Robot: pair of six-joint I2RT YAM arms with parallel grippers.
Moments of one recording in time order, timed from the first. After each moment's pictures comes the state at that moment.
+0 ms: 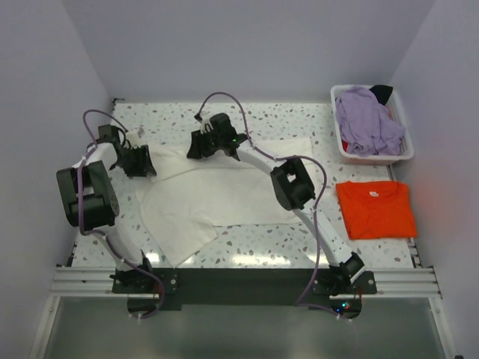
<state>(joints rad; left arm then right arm) 0.30 1.84 1.21 -0.58 0.45 0.17 0.69 2.70 2.33 -0.17 -0.45 0.34</state>
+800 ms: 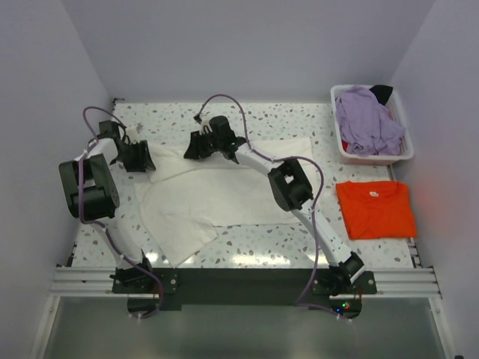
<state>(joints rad) 0.30 1.94 1.30 -0.54 0.43 0.12 0.69 2.74 2.33 -0.05 -0.49 0.43</state>
